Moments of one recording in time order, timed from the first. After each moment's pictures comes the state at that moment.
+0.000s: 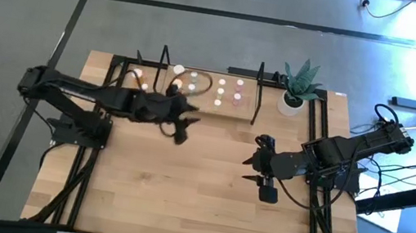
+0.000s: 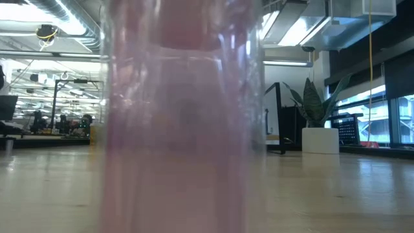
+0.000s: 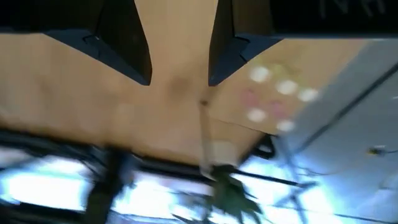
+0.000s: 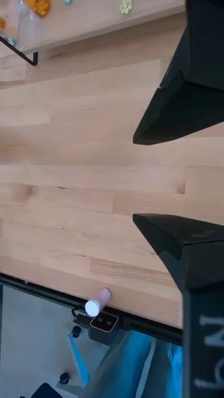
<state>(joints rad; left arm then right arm) -0.05 1.26 1.08 -0.28 -0.42 -0.21 0.44 1.29 1.31 -0.80 0.23 0.28</state>
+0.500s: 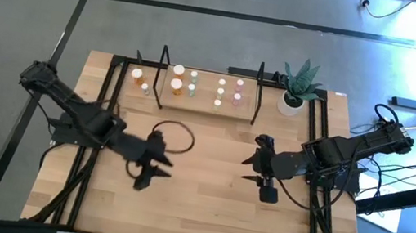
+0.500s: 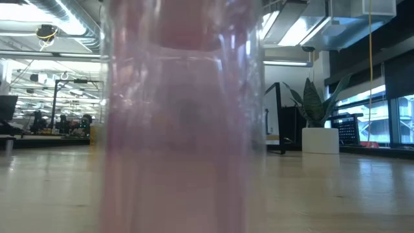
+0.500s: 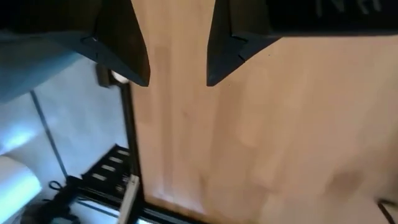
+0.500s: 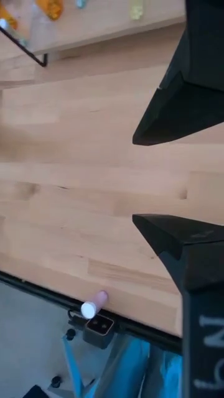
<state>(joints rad) -0.47 1.22 1.08 -0.48 -0.23 -0.60 0.44 1.29 1.31 -0.79 0.23 0.23</state>
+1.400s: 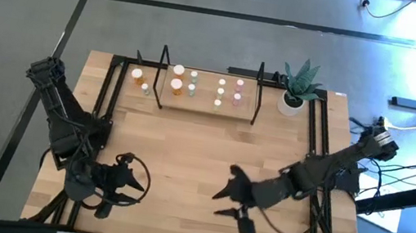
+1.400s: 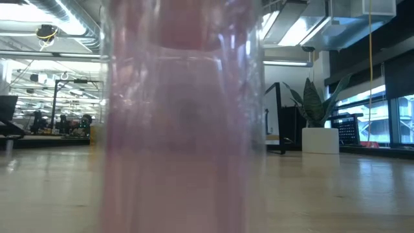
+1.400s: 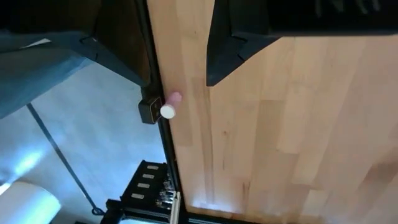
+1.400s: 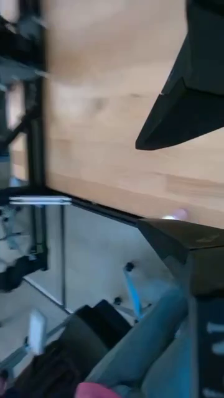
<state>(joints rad) -0.93 1.22 1.08 -0.53 -0.58 -0.73 0.56 1.52 1.31 -0.29 0.15 0.35</state>
